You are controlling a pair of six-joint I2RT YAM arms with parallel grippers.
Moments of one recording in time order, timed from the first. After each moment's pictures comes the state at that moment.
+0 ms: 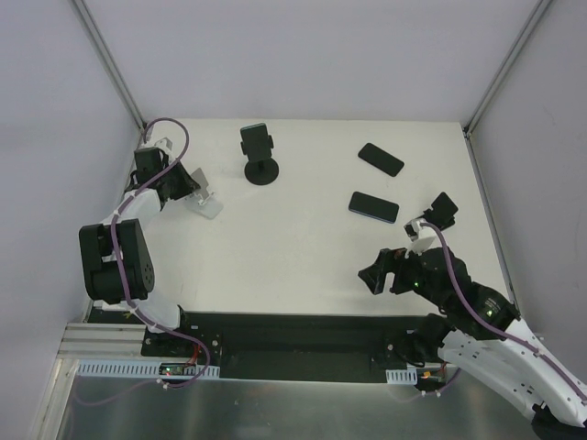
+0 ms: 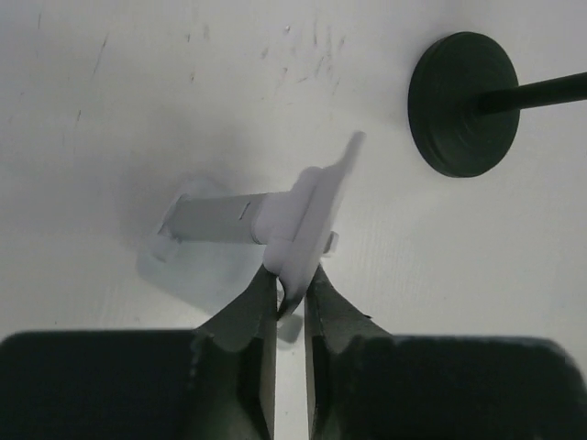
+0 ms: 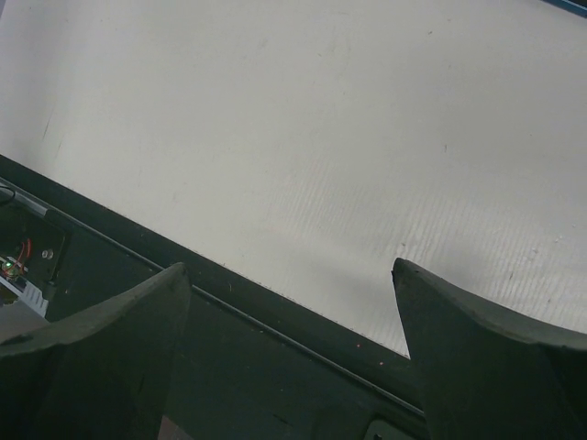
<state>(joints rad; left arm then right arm) 0.18 1.61 1.01 -0.14 0.32 -0.36 0.81 0.41 0.65 -0.78 0.12 0.54</state>
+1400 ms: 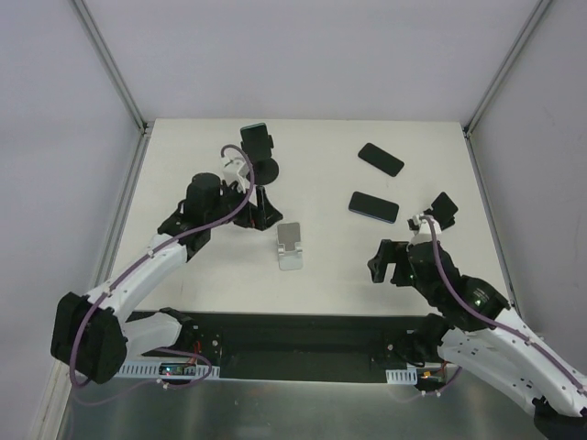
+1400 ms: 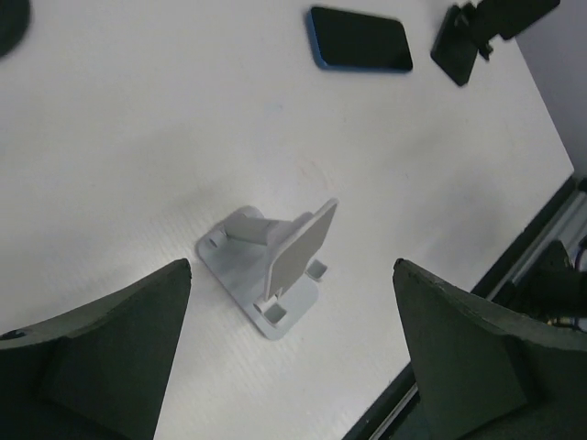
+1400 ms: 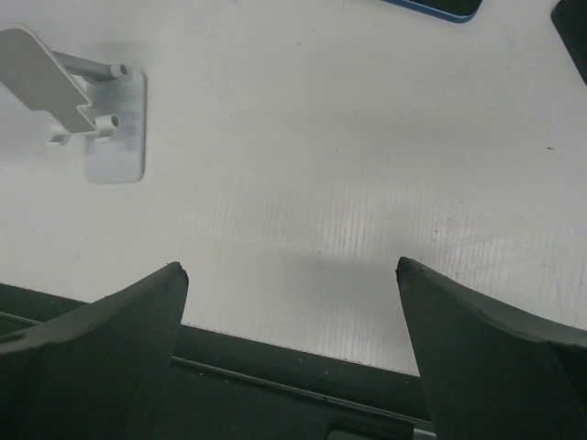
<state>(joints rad) -0.43 1.17 0.72 -0.03 0.45 -0.39 0.81 0.48 0.65 -0.83 0.36 0.58</state>
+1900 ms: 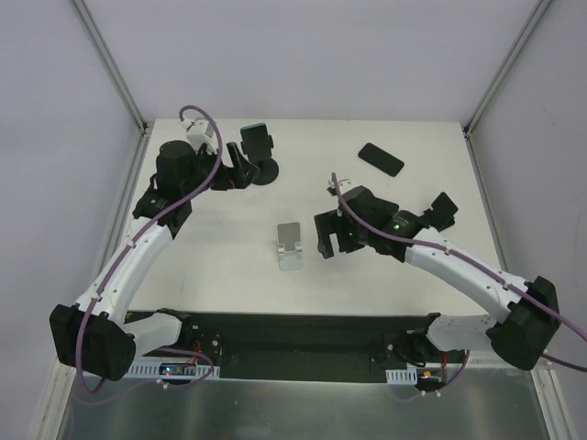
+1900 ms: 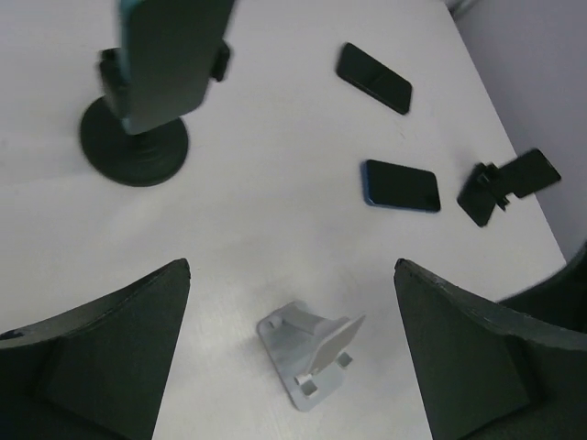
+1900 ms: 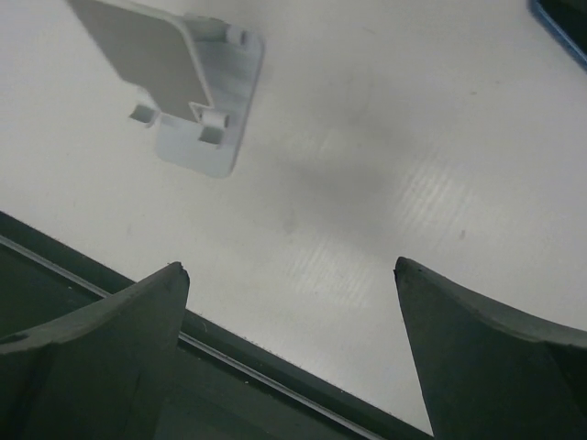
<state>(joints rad) -0.32 1.14 1.05 -0.21 0.29 -0.38 0.78 1.22 1.03 -0.70 0.09 0.36</state>
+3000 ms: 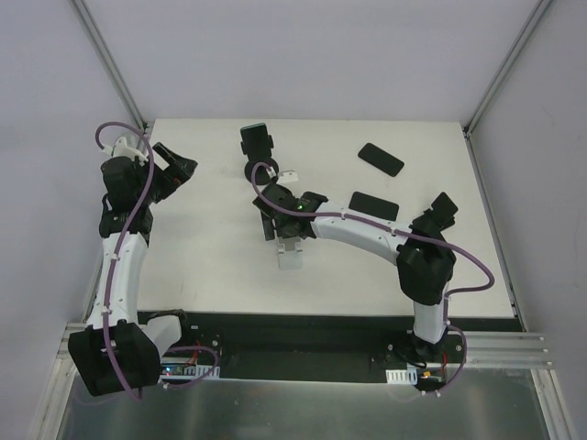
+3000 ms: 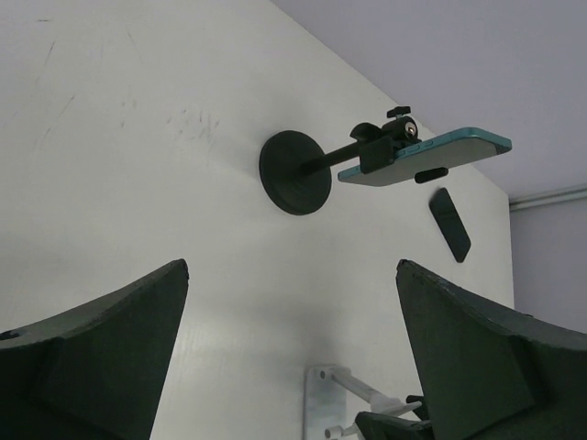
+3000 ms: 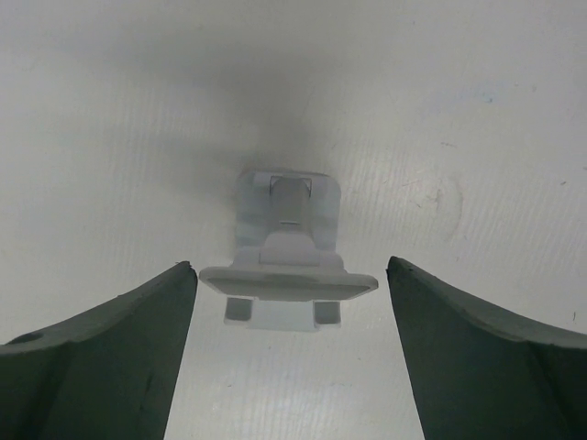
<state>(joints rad) 0.19 1.04 0.90 -0.19 0.33 -0.64 1.03 1.90 1.58 -0.75 0.46 0.67</state>
